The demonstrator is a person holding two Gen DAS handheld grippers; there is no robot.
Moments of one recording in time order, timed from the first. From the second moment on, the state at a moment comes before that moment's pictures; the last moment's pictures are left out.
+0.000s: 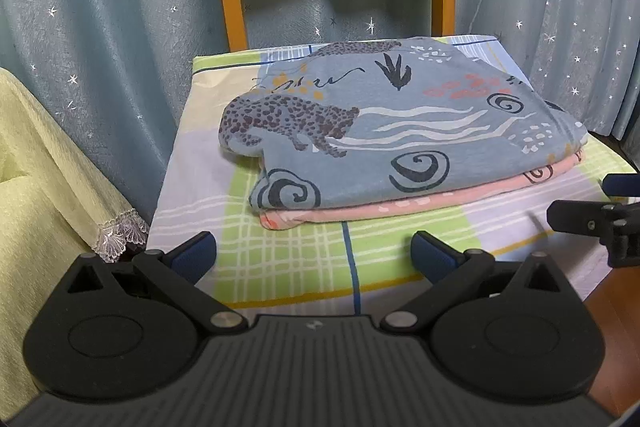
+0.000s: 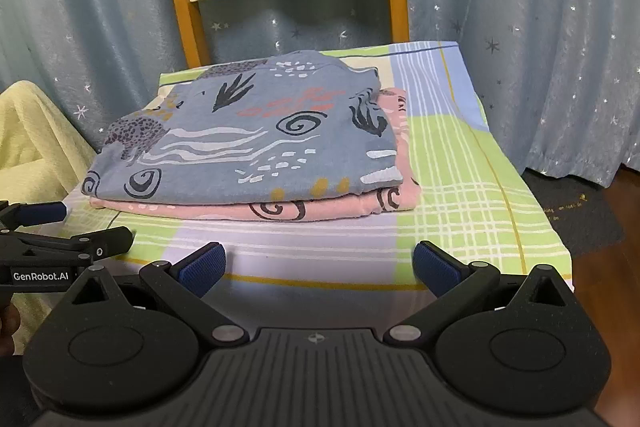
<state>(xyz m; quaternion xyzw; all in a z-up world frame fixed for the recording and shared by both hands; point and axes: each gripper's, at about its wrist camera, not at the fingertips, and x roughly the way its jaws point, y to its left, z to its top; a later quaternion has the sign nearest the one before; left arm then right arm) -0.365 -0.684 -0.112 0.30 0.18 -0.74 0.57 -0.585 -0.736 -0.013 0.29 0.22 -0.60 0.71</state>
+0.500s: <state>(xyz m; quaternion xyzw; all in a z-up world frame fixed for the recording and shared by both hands) -0.360 -0.687 -0.113 0.29 0.20 -0.75 0.56 -0.580 -0.738 -0.017 0.27 0.23 -0.60 0.71</state>
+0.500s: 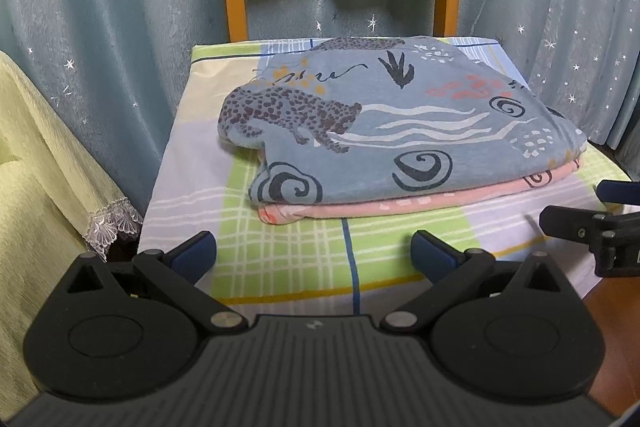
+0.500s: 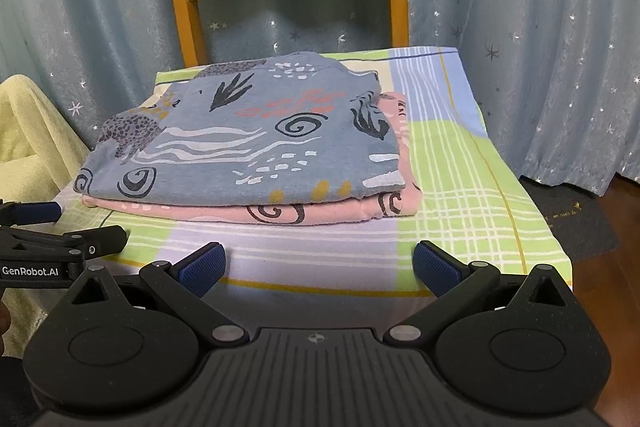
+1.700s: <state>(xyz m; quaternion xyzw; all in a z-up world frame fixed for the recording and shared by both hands) -0.358 -0.685 -0.116 0.28 0.20 -0.75 0.56 -0.561 -0.735 -0.025 0.23 0.24 -0.63 0.70</state>
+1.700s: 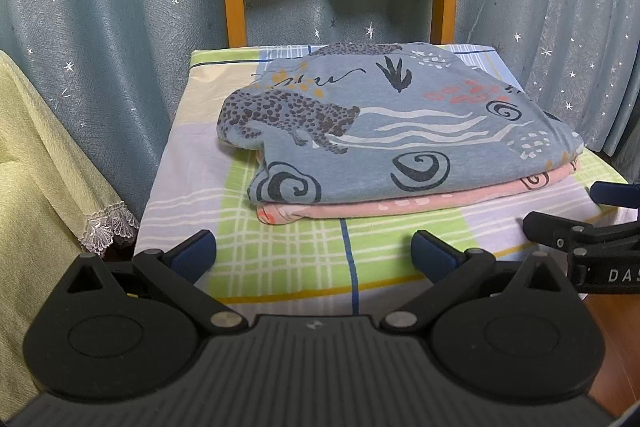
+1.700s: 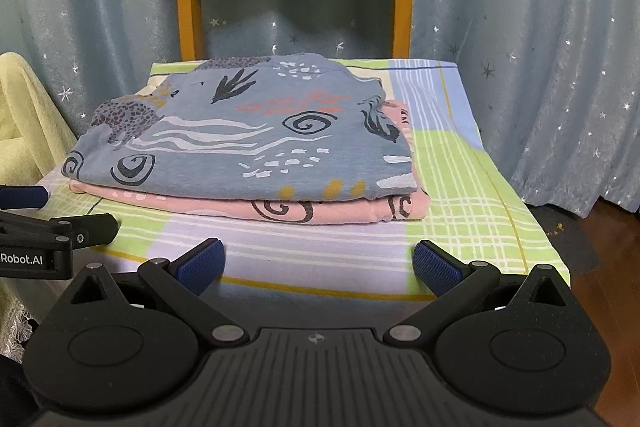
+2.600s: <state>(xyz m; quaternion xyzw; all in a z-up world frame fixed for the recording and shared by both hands) -0.358 -0.685 -0.117 0.28 0.20 -0.75 0.56 -0.558 -0.736 -0.026 0.23 0.24 -0.63 0.70</state>
